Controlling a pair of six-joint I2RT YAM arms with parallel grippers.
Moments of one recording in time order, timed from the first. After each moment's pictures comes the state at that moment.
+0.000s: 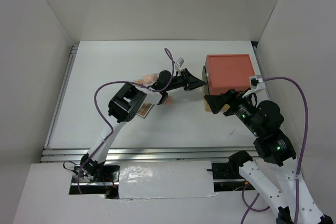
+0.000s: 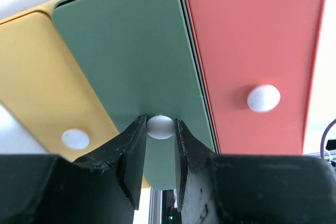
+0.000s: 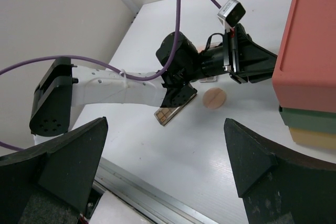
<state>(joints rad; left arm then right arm) -0.62 2.51 1.61 1.06 0.64 -1.37 0.39 0.50 0.88 -0.46 -0.11 0.54</state>
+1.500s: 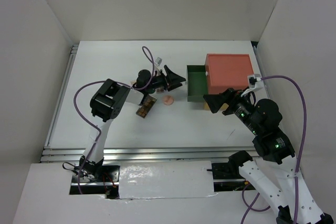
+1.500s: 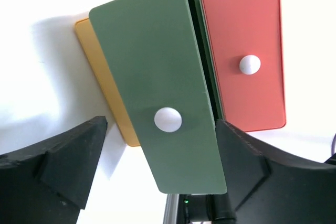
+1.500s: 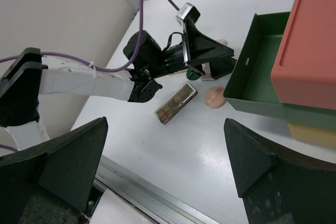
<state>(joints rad) -0.47 2.29 1.25 1.10 0.67 -1.28 0.39 0.52 0.87 -0.45 -0.12 0.54</state>
